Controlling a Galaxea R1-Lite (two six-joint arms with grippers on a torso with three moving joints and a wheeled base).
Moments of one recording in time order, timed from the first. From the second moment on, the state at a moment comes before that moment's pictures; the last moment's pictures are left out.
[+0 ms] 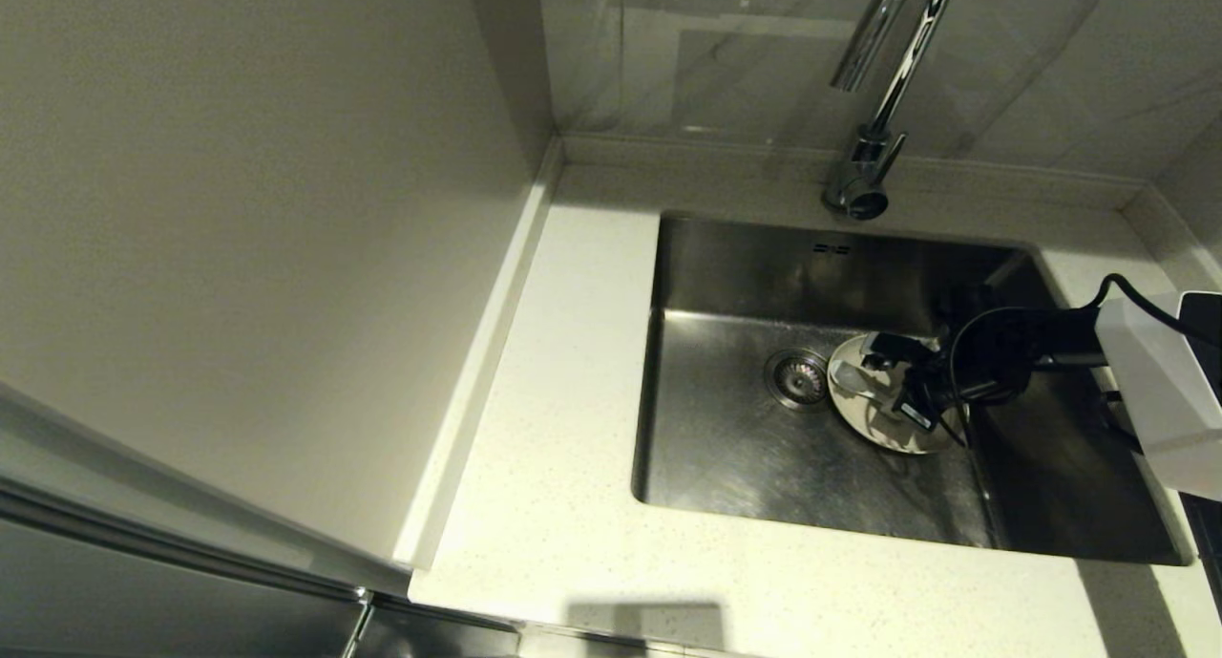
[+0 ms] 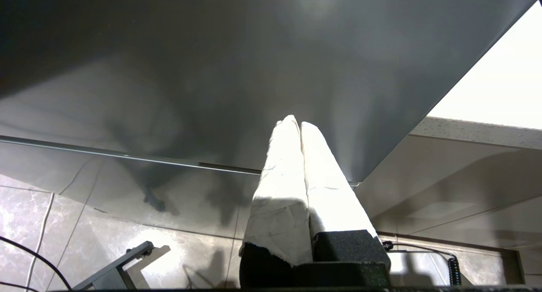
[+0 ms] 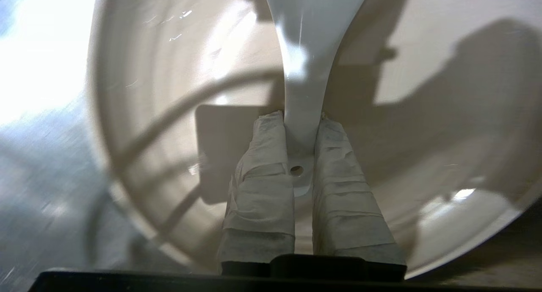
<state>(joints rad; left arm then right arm) 0.00 0.00 0.00 0.00 0.02 -0.02 -0.13 2.54 -1.98 0.34 0.15 -0.97</state>
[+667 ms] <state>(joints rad) 0.00 0.00 0.00 0.00 0.02 -0.02 -0.19 2.43 -1.98 0.37 0.16 -0.91</state>
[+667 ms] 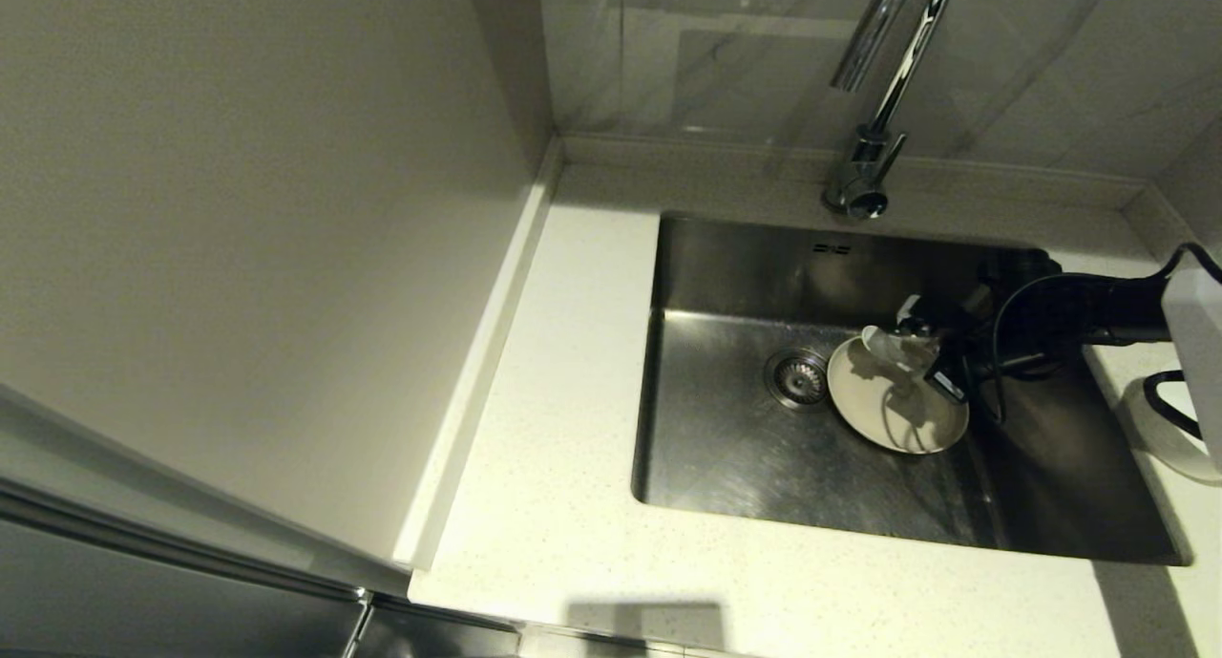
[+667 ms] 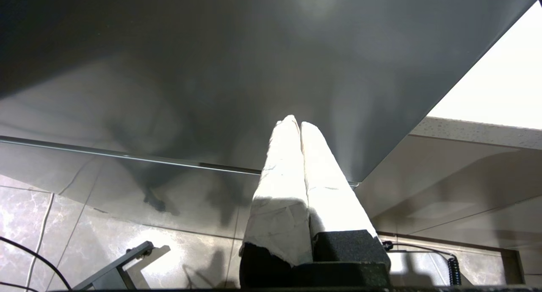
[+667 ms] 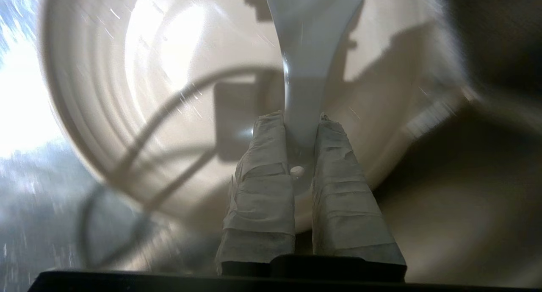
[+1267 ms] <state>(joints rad) 0.00 0.00 0.00 0.00 0.02 -0.02 -0.27 2.13 -1.84 0.29 0.16 -1.16</state>
